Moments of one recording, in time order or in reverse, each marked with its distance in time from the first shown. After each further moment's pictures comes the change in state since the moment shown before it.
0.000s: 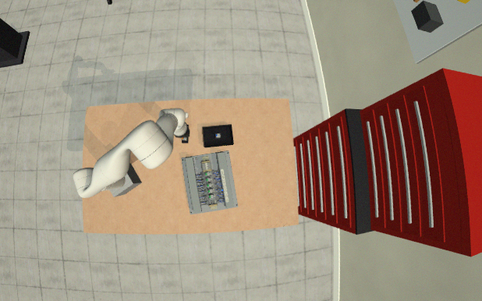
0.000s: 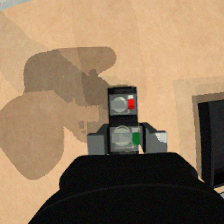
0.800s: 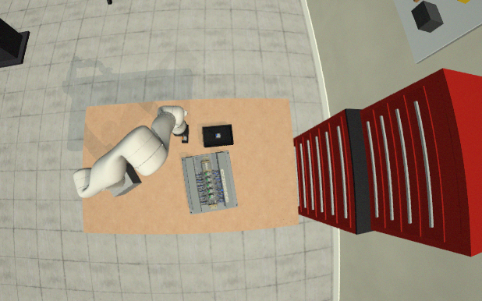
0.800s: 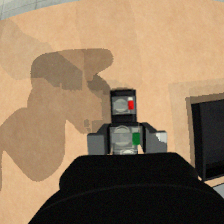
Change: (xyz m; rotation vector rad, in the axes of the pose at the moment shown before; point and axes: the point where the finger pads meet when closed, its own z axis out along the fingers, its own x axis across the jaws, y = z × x) arm -0.001 -0.001 -0.029 0.000 -0.002 0.000
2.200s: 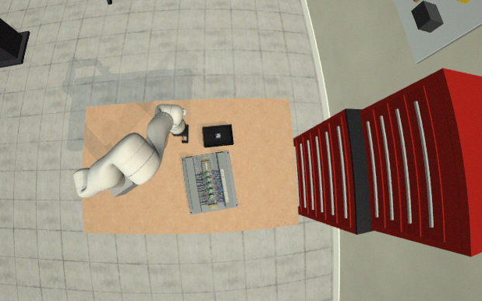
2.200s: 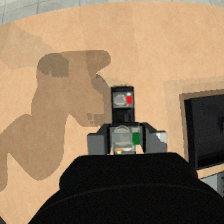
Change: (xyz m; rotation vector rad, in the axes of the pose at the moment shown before) arm 0.000 0.007 -0.031 -0.002 0.001 -0.003
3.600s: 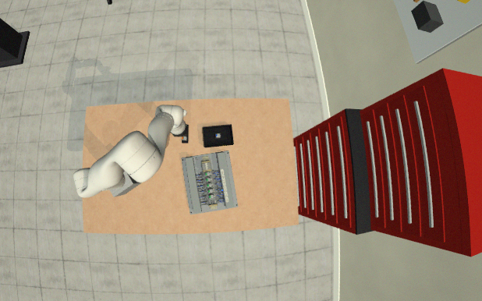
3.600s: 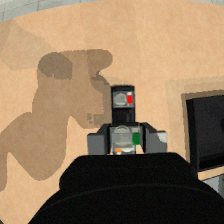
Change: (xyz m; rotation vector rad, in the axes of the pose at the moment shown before) arm 0.000 0.000 0.008 -0.002 -0.001 -0.008
